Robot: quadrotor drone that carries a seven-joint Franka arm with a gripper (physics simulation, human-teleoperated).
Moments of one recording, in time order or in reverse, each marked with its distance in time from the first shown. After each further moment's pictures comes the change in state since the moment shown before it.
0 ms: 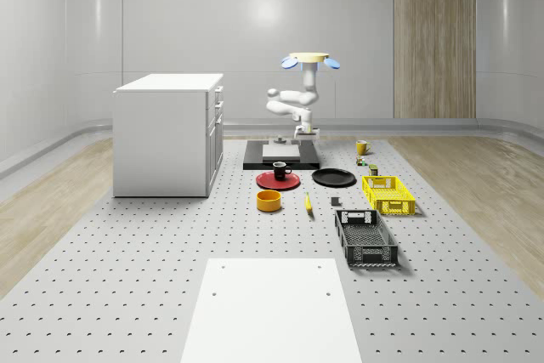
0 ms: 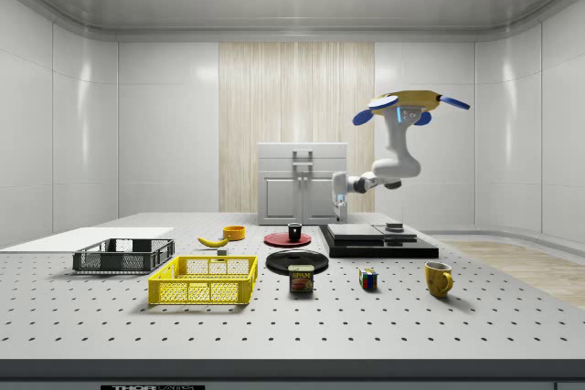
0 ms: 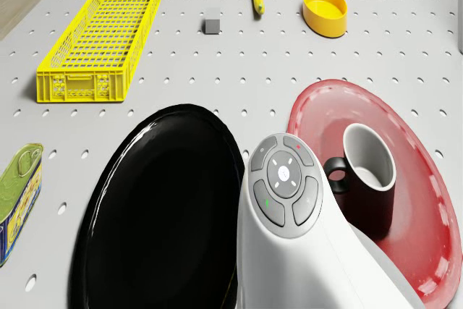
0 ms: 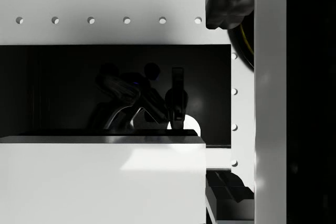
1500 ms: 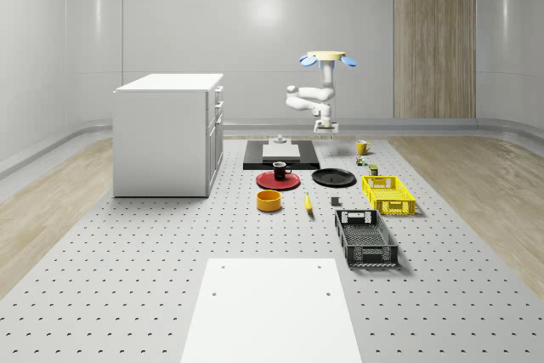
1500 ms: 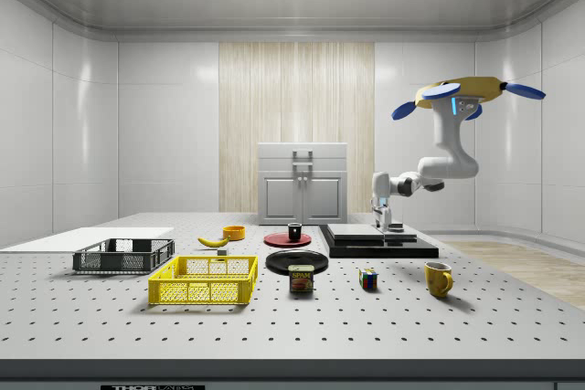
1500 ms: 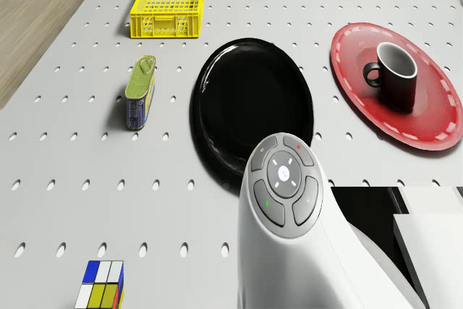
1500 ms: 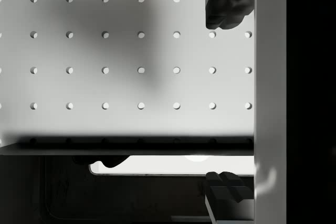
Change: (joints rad) arm 0.000 0.000 0.000 0.000 0.000 0.000 0.000
